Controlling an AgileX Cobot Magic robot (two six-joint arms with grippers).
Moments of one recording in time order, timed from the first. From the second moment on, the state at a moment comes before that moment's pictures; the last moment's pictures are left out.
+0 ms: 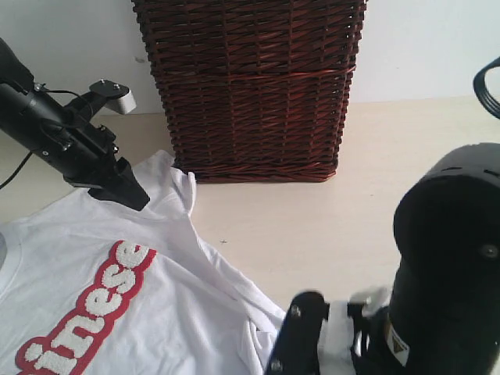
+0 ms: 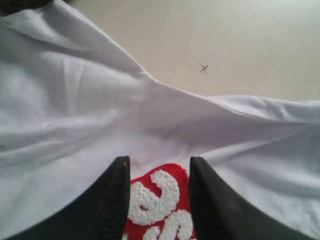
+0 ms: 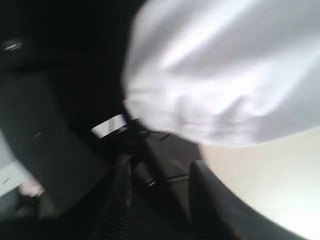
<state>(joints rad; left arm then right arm) -0.20 1.89 -1.27 -0.62 0.89 1.02 0.96 1.44 -0.78 0.21 1.14 -0.32</state>
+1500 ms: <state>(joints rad) -0.20 1.91 -1.26 -0.61 0.85 0.99 0.89 1.48 -0.78 -0.06 0.96 0.21</state>
